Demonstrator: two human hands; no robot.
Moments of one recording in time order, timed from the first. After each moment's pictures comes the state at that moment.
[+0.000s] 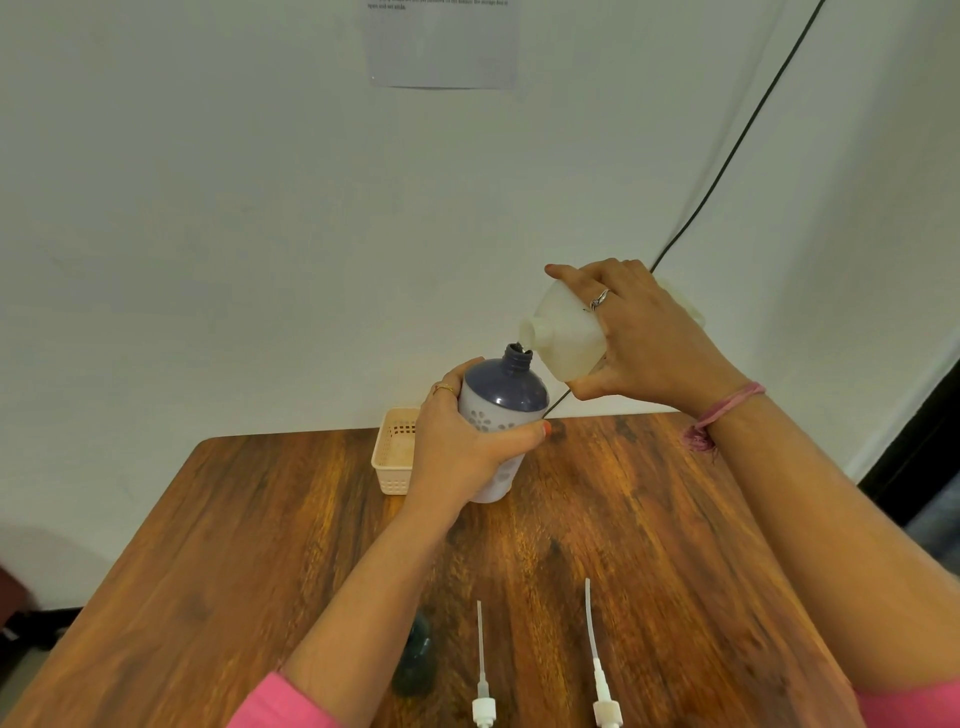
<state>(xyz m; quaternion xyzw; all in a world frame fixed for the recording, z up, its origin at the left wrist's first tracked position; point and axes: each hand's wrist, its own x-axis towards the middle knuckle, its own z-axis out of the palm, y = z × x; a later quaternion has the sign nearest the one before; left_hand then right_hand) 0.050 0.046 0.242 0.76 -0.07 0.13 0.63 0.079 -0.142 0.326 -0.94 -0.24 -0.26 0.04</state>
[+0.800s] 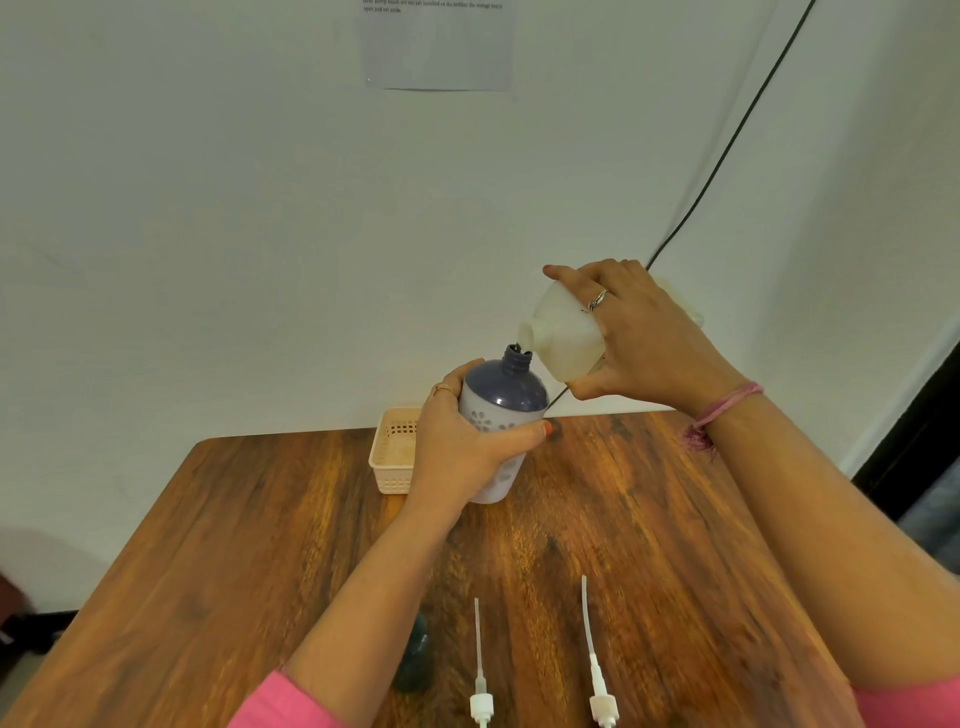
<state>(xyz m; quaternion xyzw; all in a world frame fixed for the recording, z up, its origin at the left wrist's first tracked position) 0.045 0.042 0.244 0.76 -0.07 0.13 0.63 0.073 -0.144 0.328 -0.94 -0.24 -0.26 0.03</state>
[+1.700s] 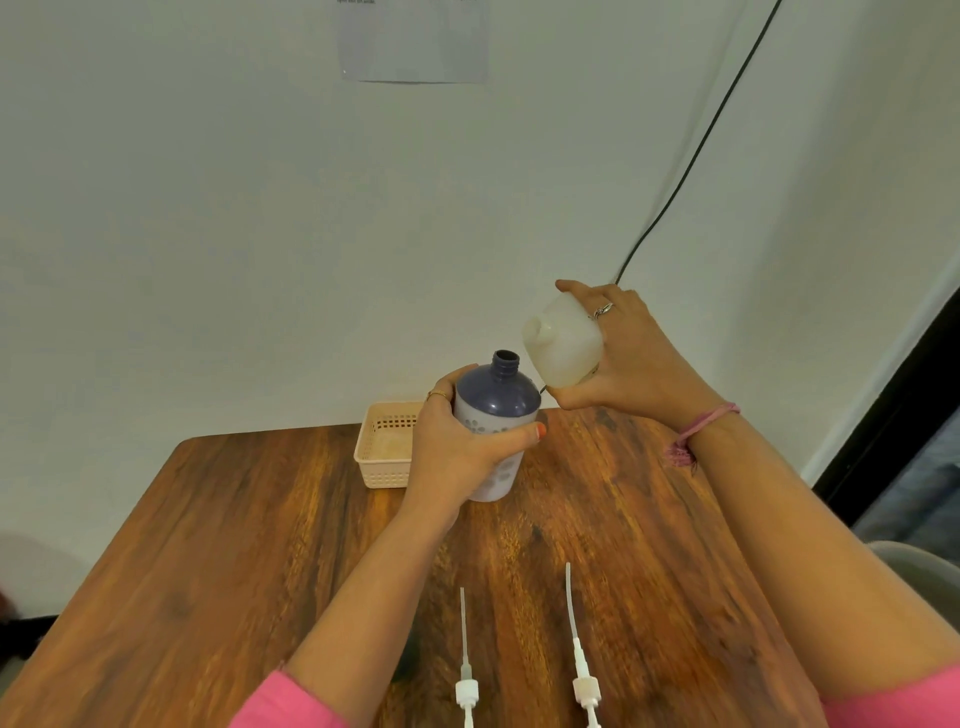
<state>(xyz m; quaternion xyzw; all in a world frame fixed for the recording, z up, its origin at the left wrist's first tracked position) 0.039 0.027 0.232 0.74 -0.06 0.10 0.66 0.073 -0.166 0.293 -0.94 -0.19 -0.21 0.21</state>
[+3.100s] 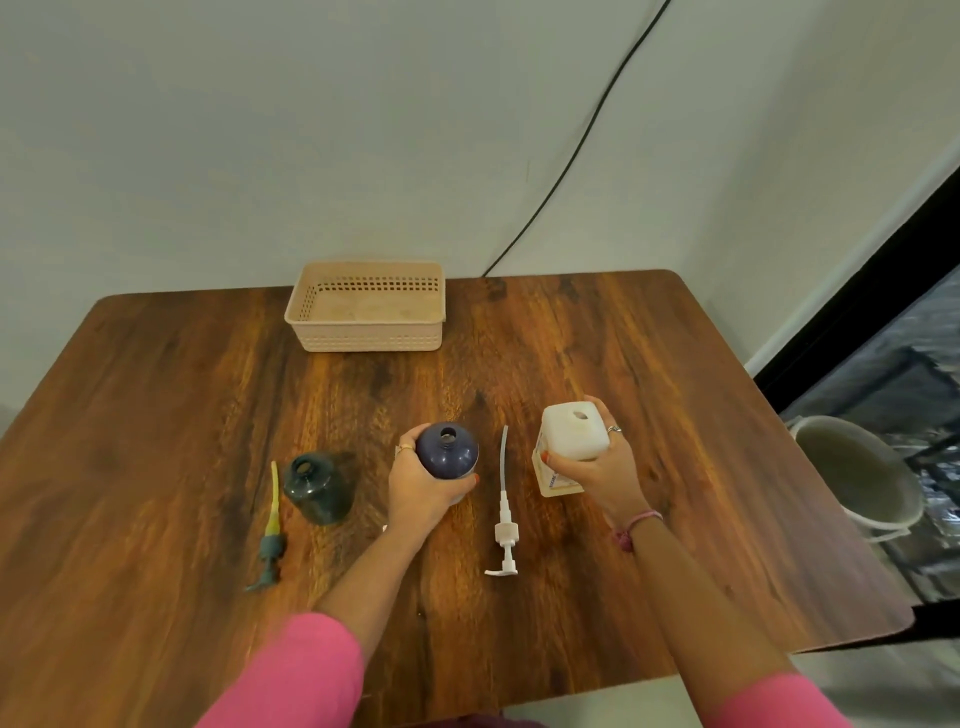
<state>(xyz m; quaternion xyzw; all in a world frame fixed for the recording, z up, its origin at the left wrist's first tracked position) -0.007 -0.026 -0.002 0.81 0.11 -0.01 0.57 -0.012 -0.254 0.011 -0.80 0.09 -0.04 0.59</state>
